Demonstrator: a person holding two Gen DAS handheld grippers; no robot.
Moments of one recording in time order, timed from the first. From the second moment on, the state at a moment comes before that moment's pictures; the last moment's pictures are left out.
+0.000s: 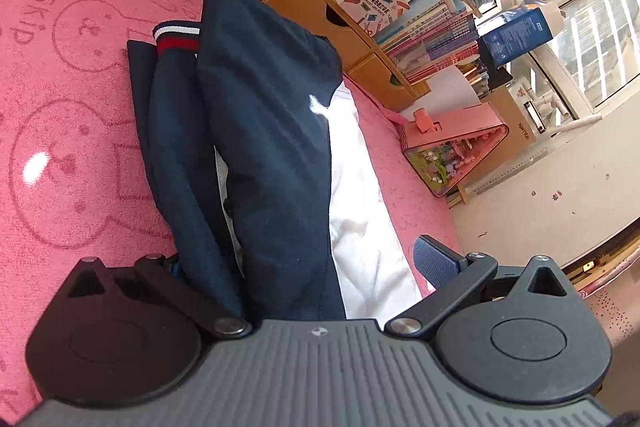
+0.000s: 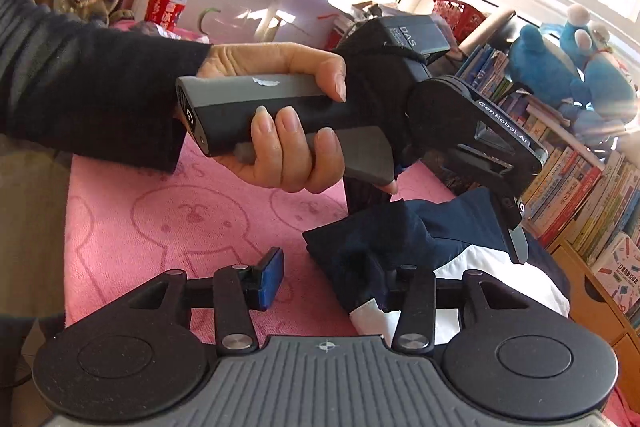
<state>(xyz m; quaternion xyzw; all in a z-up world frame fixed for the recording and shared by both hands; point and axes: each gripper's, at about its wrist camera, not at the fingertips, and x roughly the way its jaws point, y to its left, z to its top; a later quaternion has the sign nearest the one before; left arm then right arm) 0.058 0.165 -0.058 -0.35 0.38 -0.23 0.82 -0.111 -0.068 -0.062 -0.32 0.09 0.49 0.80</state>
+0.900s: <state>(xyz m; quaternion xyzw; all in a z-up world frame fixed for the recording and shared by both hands) 0.055 0.182 -0.069 -0.39 0.38 -0.17 0.82 0.272 -0.168 -0.086 0.20 0.40 0.42 0.79</state>
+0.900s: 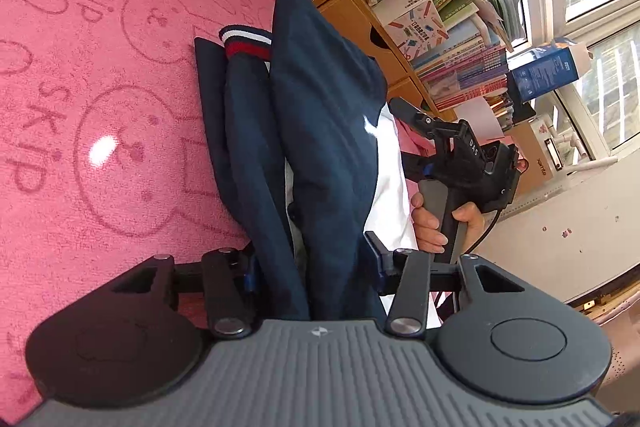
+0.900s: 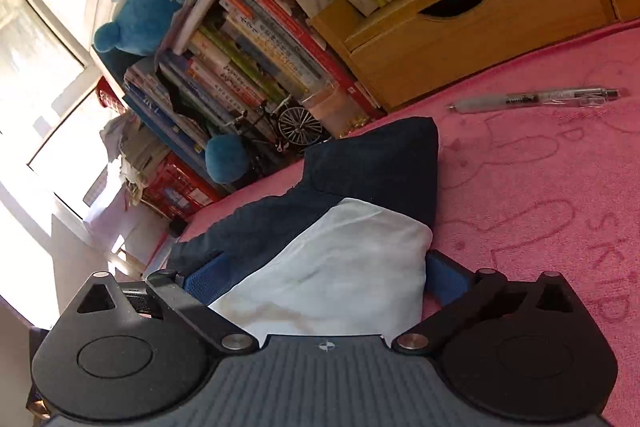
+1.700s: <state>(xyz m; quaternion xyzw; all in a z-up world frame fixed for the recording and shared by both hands) 0.055 0.166 -0.031 -0.37 0.36 -0.18 0.84 0.214 -0.192 -0.042 0.28 0.34 0.39 0.81</state>
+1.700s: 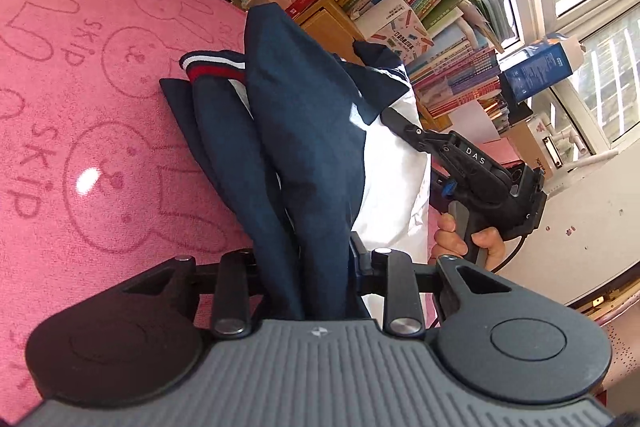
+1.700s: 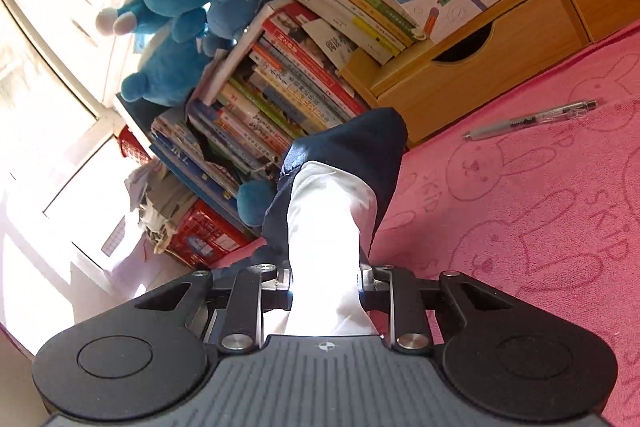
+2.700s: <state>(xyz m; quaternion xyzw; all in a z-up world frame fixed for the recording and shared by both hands) 0.023 0.046 -0.016 -0.06 0.35 -0.06 0.93 0.140 -0.114 -0.043 -0.08 0.32 0.31 0.89</state>
